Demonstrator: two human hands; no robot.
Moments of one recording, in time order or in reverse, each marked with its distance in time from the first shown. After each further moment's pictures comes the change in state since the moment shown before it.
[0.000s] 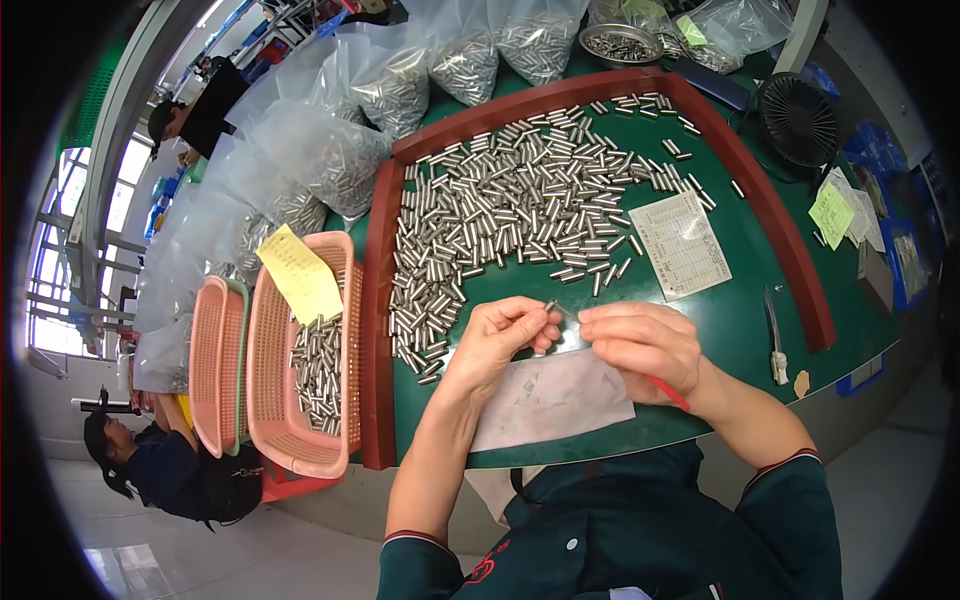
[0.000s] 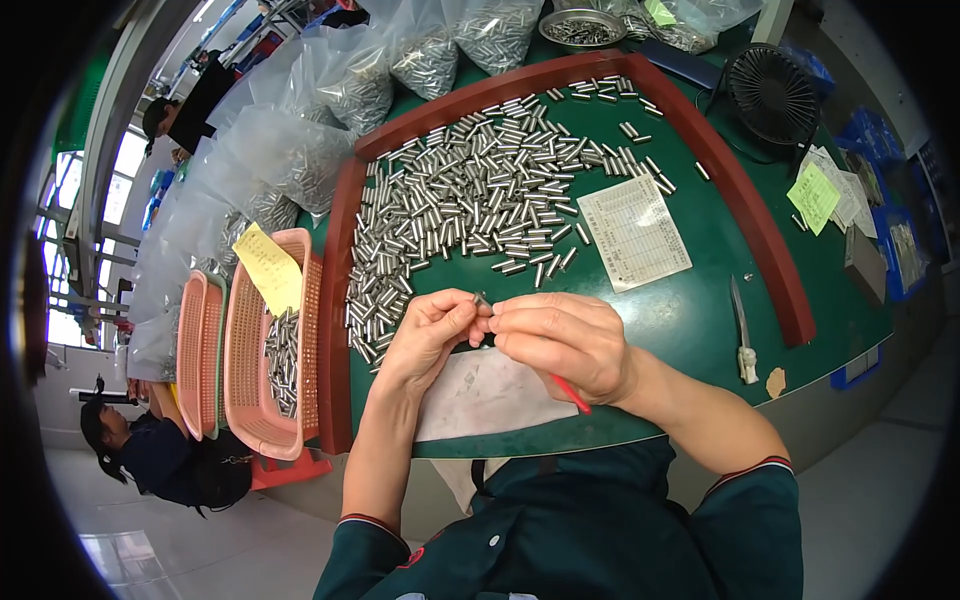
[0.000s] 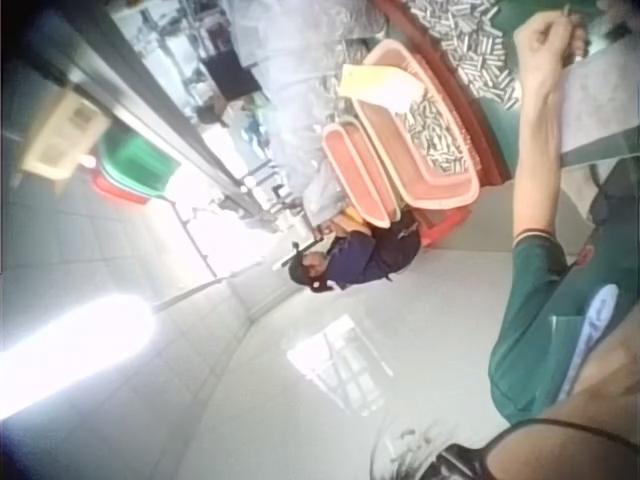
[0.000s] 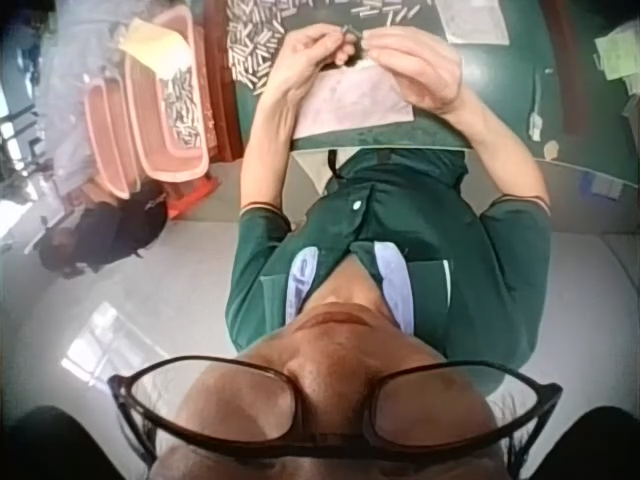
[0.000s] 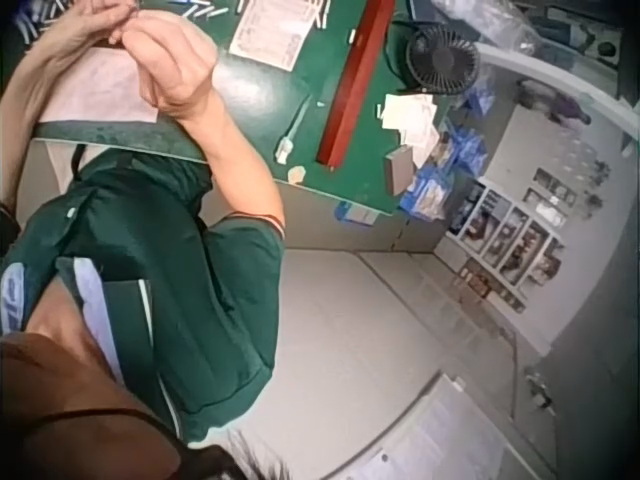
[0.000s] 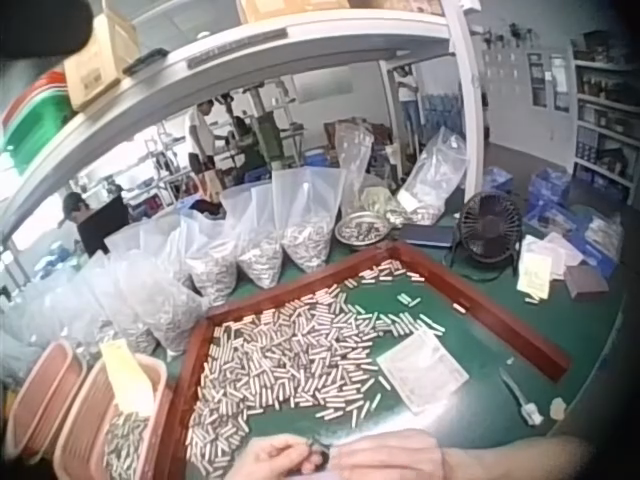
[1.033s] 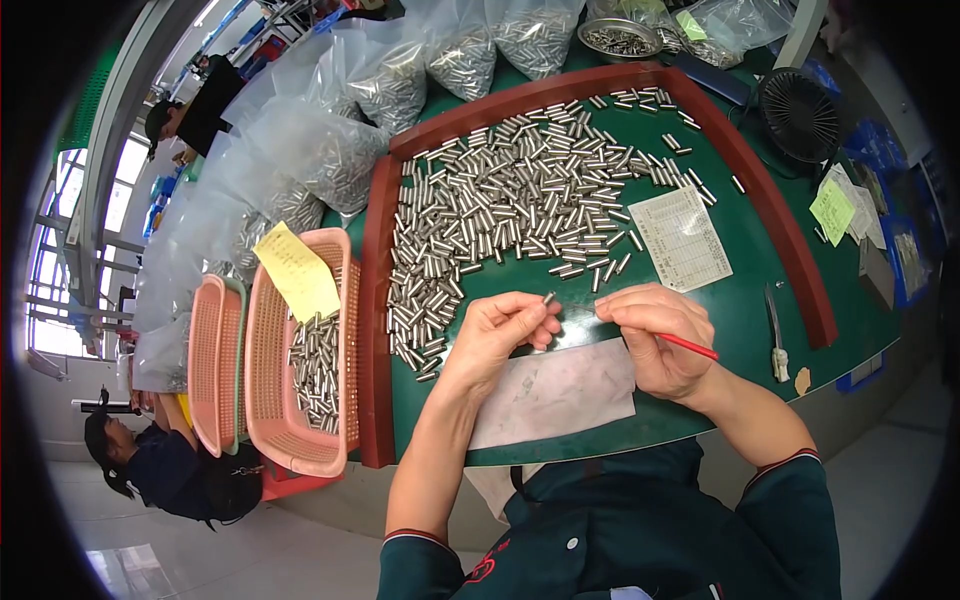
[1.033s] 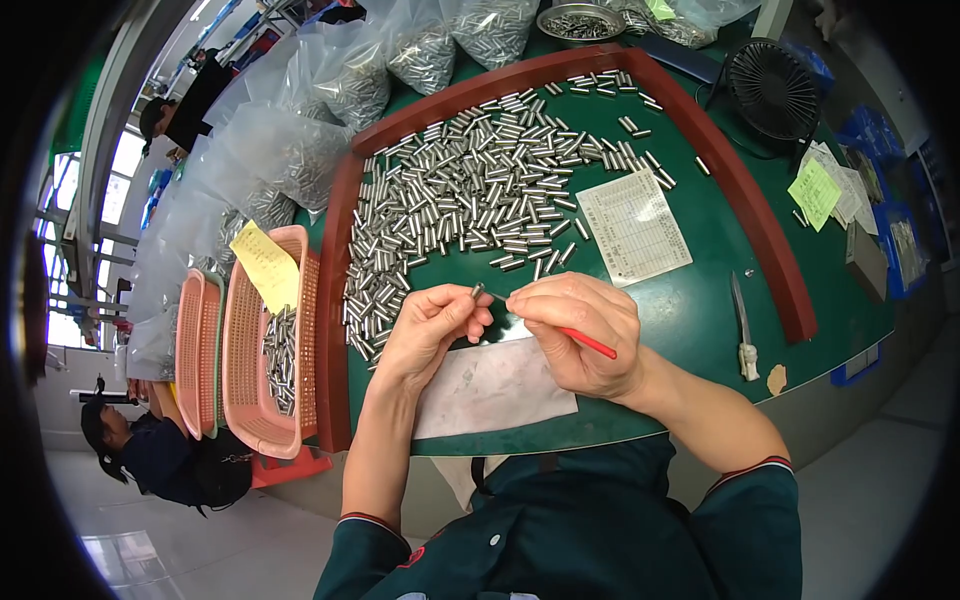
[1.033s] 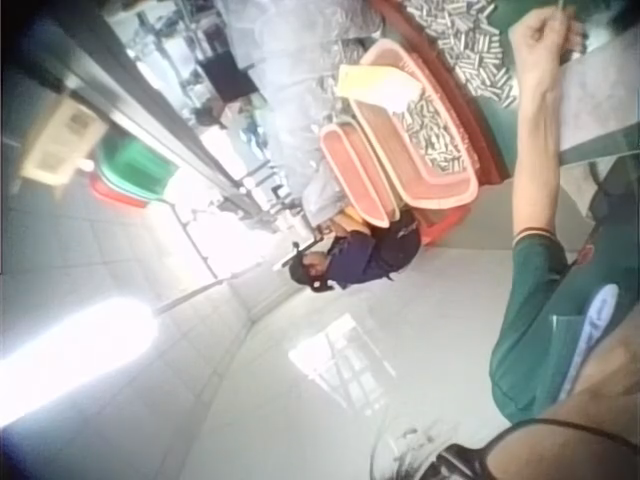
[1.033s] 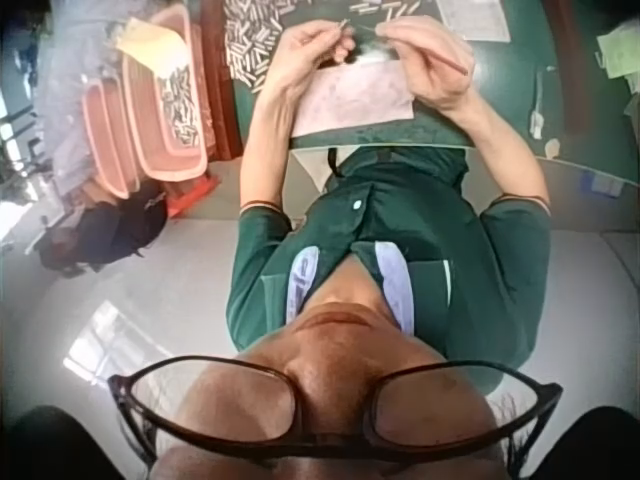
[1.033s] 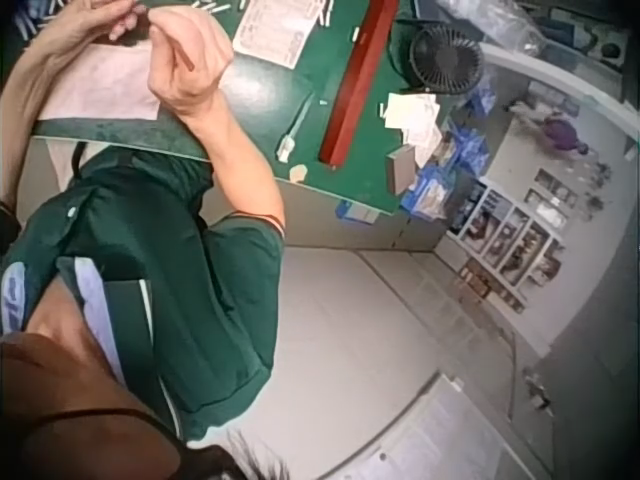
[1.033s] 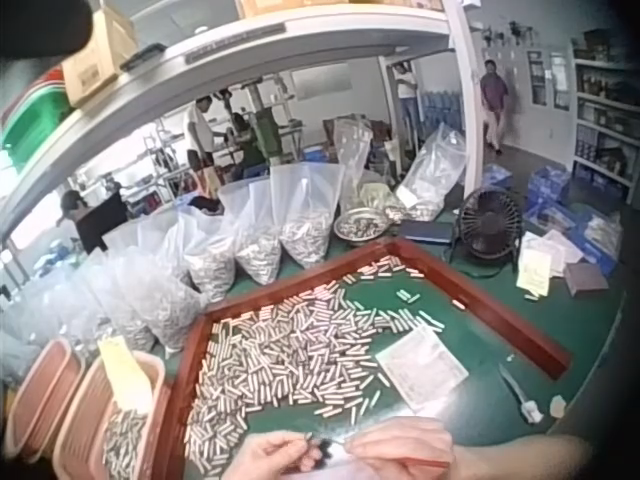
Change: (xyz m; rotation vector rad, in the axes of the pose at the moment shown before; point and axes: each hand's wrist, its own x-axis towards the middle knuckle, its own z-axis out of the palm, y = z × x) left_hand -0.002 0.002 0.005 0.070 0.061 0.022; right_hand -0.005 0.001 -0.002 -0.010 0.101 0.168
